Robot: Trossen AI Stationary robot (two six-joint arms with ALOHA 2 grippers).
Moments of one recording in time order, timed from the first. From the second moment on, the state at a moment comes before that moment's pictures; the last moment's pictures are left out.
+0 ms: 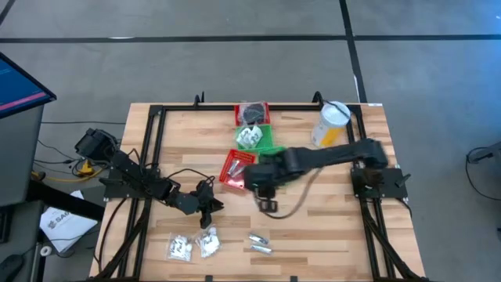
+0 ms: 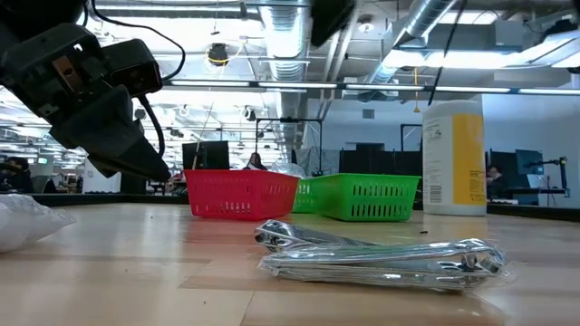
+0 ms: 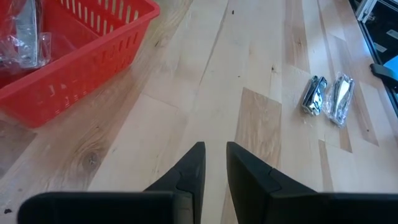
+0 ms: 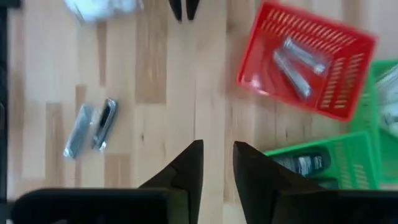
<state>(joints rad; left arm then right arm) -0.49 1.46 0.38 0.43 -0.42 -0.69 0.21 1.97 1.99 -1.22 0.08 0.16</state>
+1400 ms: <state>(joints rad) -0.49 1.46 0.38 0.49 -0.42 -0.72 0.47 2.00 1.26 -0.22 0.05 0.52</state>
